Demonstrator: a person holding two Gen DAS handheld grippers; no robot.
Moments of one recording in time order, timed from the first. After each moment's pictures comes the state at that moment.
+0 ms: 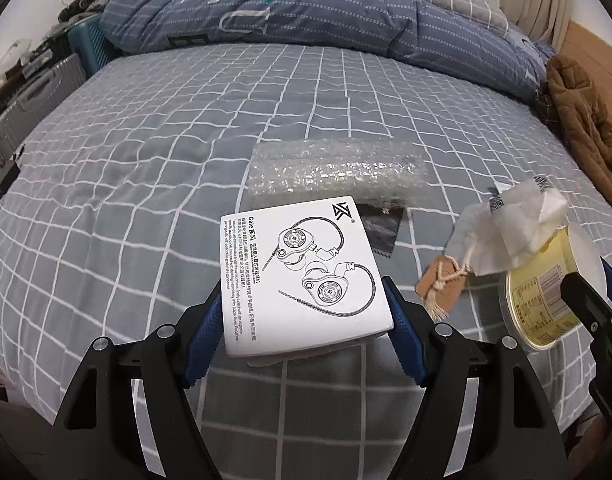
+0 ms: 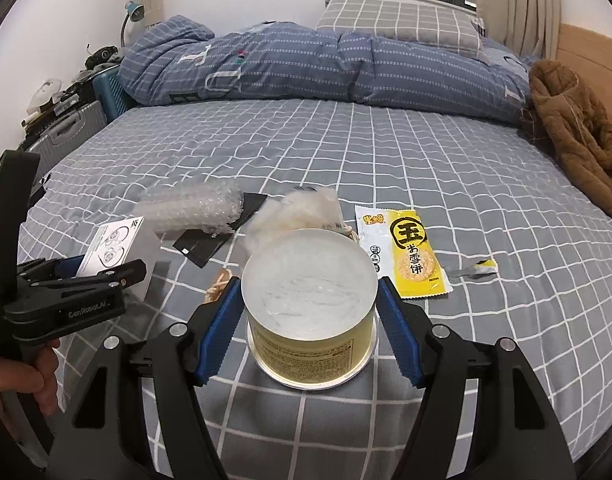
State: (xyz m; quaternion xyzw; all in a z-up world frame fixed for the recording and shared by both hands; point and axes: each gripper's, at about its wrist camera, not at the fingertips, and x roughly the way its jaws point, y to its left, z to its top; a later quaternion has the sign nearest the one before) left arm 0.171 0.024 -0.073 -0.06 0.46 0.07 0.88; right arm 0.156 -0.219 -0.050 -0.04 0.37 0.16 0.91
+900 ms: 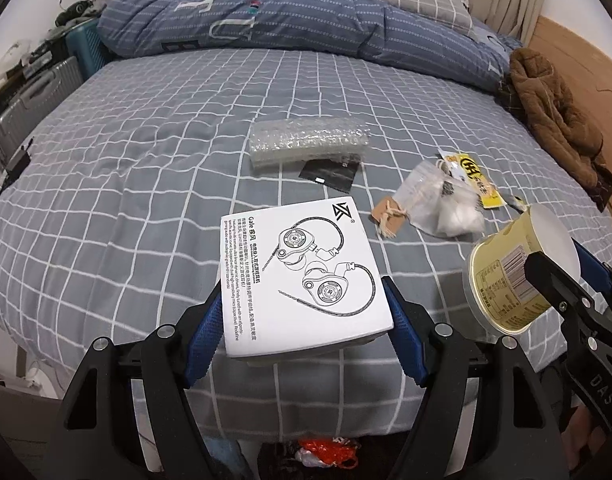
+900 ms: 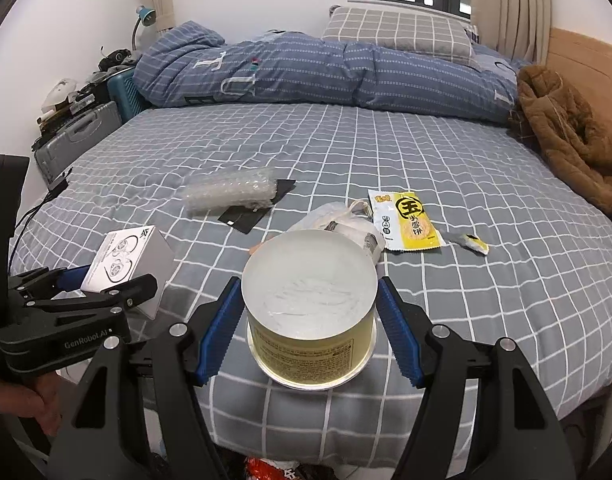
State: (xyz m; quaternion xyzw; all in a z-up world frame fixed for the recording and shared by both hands) left arm 0.077 0.009 -0.040 -0.06 0.46 0.03 0.89; right arm 0.068 -0.215 -0.021 -0.04 0.37 0.15 0.91
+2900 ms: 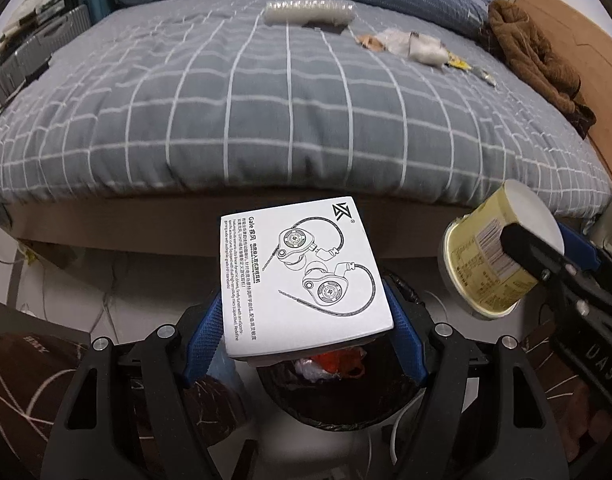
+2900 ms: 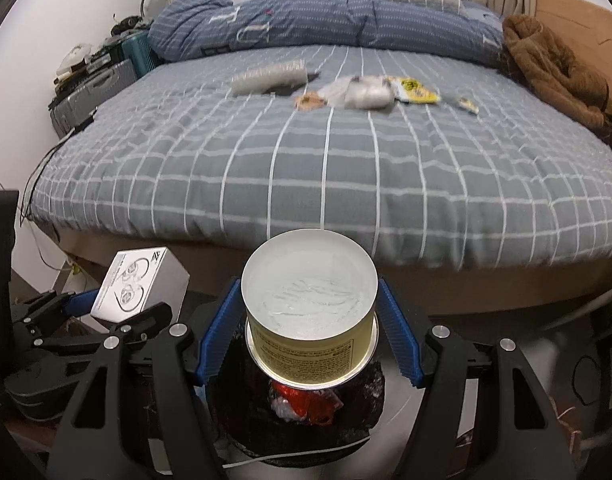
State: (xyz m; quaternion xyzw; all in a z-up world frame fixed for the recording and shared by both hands) left arm -0.112 -0.001 -0.131 -0.06 0.51 0.01 0.86; right arm -0.103 -0.219 -0.104 -0.03 0.44 0.15 0.89
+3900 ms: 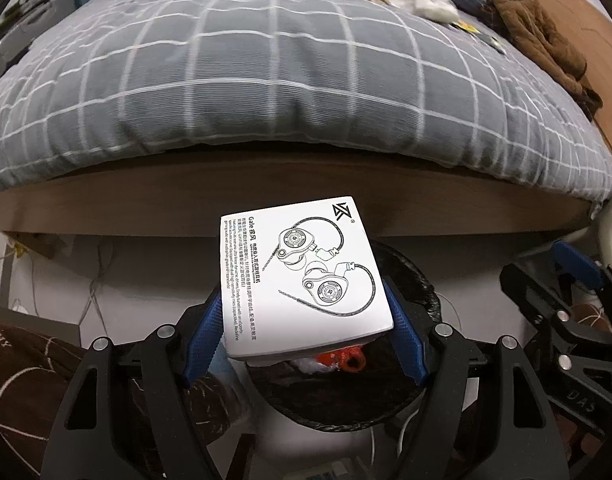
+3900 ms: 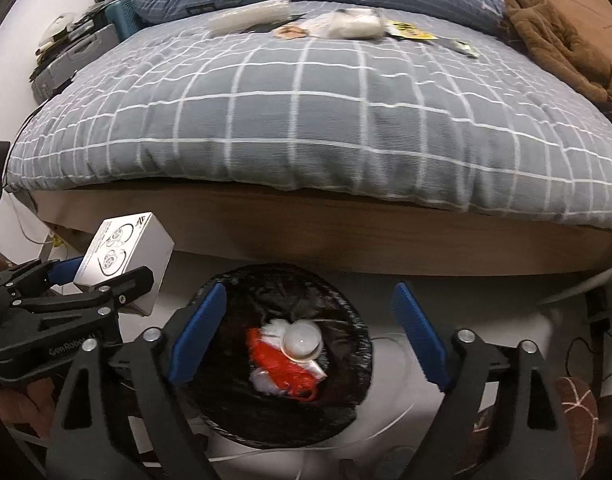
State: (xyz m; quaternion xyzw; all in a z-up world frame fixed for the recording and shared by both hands) left arm -0.095 -0.017 -0.178 -0.06 0.54 0.00 0.84; right arm -0.099 -0.238 -0.152 -0.05 0.48 0.12 0.87
